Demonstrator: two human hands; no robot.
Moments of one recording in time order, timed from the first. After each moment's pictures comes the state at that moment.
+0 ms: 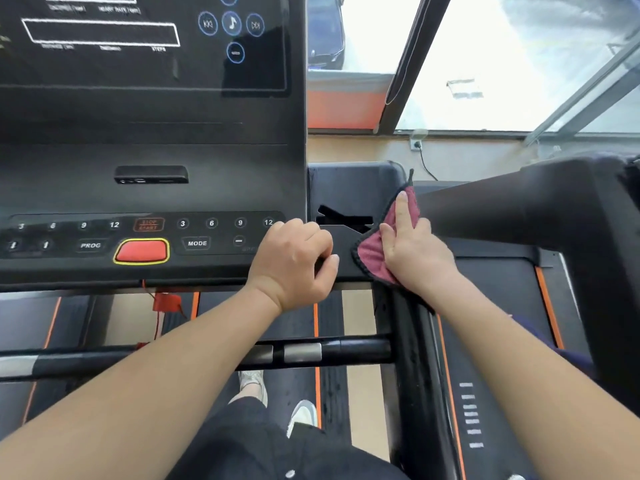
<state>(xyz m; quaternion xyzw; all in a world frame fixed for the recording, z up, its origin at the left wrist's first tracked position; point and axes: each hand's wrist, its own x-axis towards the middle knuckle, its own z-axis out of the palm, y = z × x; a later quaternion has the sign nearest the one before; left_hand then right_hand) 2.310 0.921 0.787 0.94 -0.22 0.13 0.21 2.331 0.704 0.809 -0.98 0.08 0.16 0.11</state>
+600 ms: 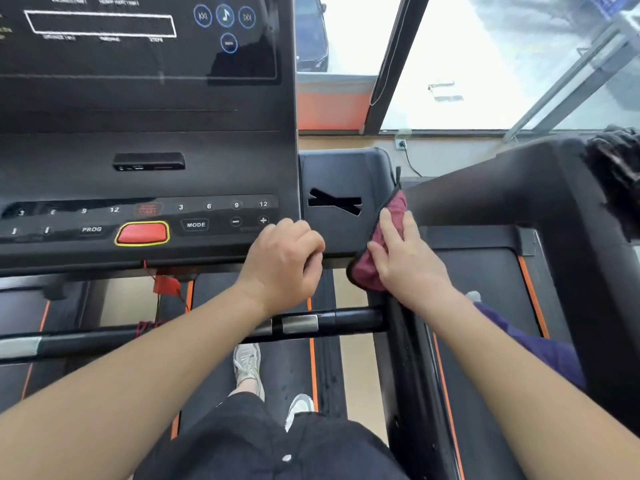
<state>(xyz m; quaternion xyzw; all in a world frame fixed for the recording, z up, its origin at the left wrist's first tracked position) 2.271 0.932 0.792 0.93 -0.25 0.12 0.23 2.266 0.701 0.809 -0.98 0.04 0.14 0.12</state>
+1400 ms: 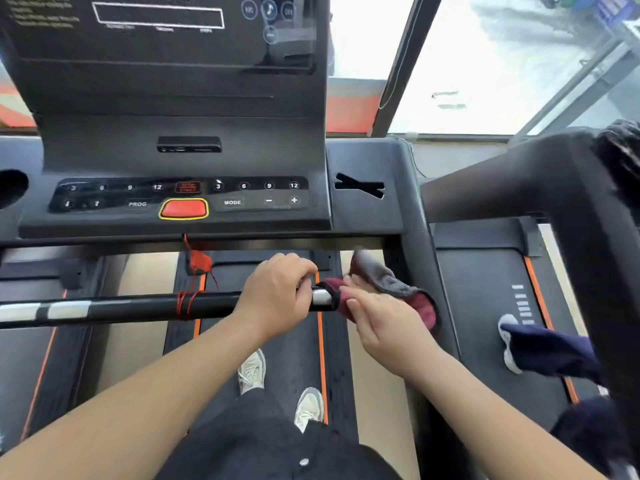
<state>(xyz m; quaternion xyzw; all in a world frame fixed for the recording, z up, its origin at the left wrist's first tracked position) 2.193 0.985 0.767 0.94 -0.16 0.01 0.30 2.148 0.763 0.787 -0.96 -0.15 0.07 0.22</state>
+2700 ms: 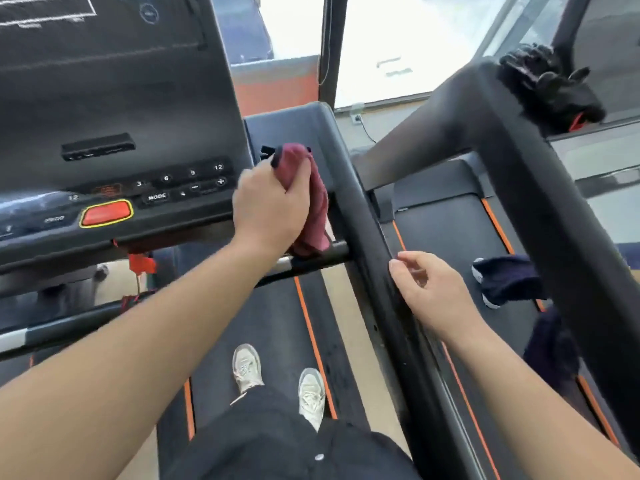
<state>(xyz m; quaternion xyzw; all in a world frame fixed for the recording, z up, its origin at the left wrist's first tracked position) 2.227 0.874 0.862 0.90 0.01 0.05 0.43 2.077 0.667 0.822 -0.88 0.25 0.04 0.40</state>
